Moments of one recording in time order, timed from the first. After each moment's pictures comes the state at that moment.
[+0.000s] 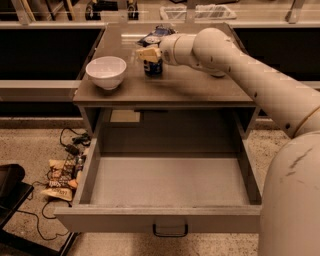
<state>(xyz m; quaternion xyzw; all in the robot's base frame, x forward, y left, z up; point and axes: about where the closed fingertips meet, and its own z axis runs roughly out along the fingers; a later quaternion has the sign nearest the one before) 0.827 0.019 0.899 -0.34 0.71 0.19 0.58</state>
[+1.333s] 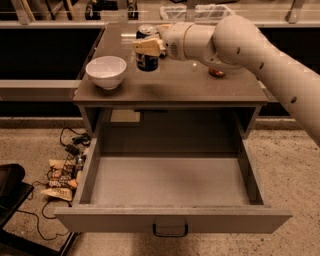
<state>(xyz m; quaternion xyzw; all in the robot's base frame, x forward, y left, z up) 0.739 0.027 0.966 -0.38 0.66 0.25 0.60</state>
